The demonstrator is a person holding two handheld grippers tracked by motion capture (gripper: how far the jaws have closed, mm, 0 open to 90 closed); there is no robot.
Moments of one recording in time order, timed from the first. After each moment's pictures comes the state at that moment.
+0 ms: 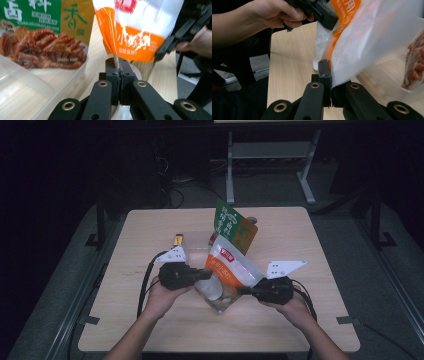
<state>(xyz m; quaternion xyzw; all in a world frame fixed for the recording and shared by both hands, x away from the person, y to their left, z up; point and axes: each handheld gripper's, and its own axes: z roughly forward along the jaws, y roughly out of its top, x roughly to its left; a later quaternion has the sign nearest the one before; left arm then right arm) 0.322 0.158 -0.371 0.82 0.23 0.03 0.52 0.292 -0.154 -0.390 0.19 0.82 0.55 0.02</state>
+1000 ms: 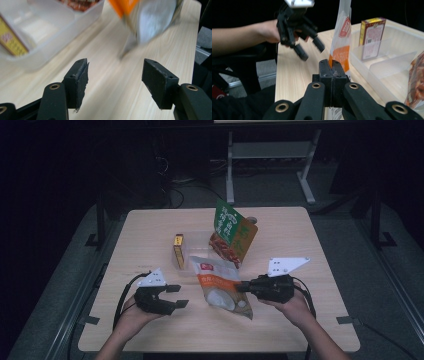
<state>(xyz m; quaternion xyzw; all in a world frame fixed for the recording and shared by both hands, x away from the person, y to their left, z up) 0.283 0.225 -0.411 0.86 0.26 0.06 0.43 0.288 -0.150 -0.369 0.17 0.80 0.57 0.02</state>
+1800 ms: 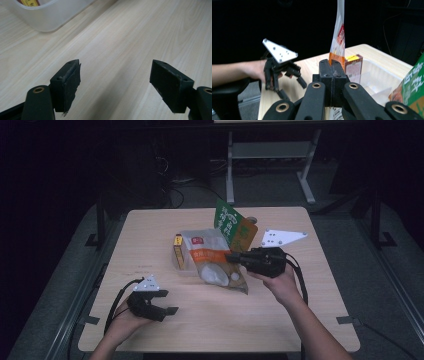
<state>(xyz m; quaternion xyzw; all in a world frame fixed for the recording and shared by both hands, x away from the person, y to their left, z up) 0.287 0.248 -0.435 0.88 0.29 0.06 0.38 0.322 -0.128 -0.319 0.19 0.76 0.61 0.06</state>
